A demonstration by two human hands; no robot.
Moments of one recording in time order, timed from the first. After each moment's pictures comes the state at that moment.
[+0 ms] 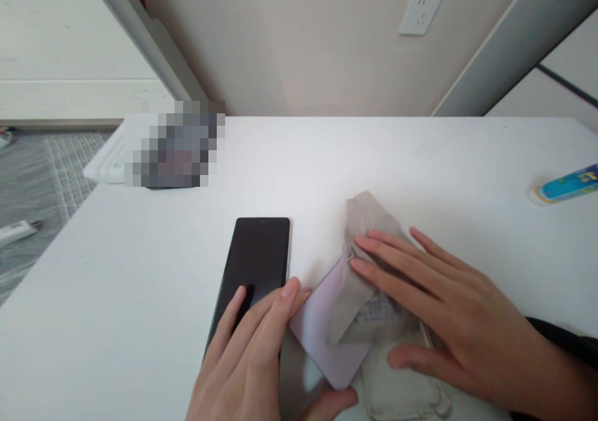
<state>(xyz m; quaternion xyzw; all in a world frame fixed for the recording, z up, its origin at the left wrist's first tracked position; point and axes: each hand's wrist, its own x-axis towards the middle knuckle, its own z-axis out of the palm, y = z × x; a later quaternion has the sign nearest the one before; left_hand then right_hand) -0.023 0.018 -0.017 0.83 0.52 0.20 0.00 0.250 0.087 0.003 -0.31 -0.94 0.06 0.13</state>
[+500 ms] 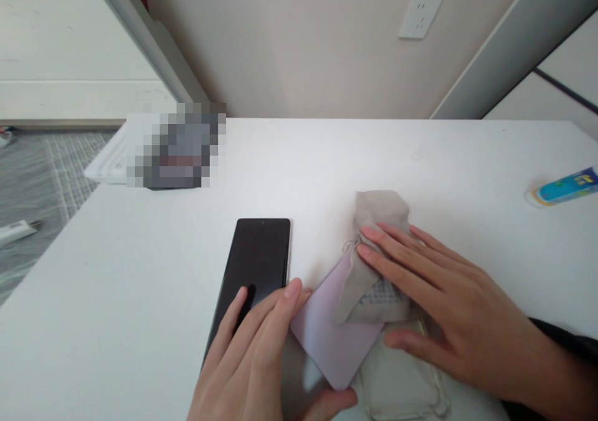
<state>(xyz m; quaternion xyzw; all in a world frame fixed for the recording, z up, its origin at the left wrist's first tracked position) -0.021 0.021 -0.015 0.83 0.51 0.20 -0.01 0.248 0.087 0.004 -0.35 -0.93 0.03 0.11</state>
